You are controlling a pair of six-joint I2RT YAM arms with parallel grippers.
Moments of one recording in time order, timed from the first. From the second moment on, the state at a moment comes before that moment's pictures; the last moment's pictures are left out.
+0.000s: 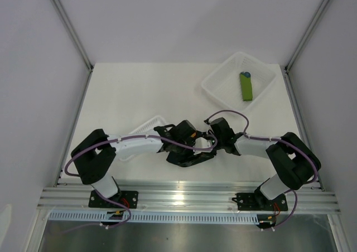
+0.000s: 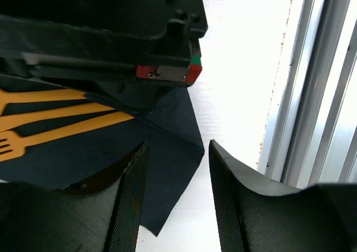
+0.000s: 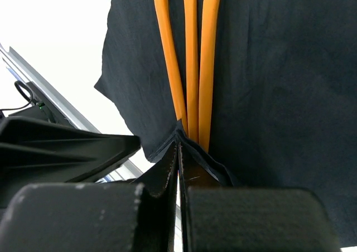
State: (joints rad) left arm -0.97 1.62 0.99 -0.42 0.33 0.40; right arm 0.65 1.55 0.63 0.04 -0.46 0.75
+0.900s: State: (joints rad) left arm -0.97 1.74 1.02 -0.41 0.32 0.30; right arm 0.61 1.55 0.60 0.08 -0.48 0.76
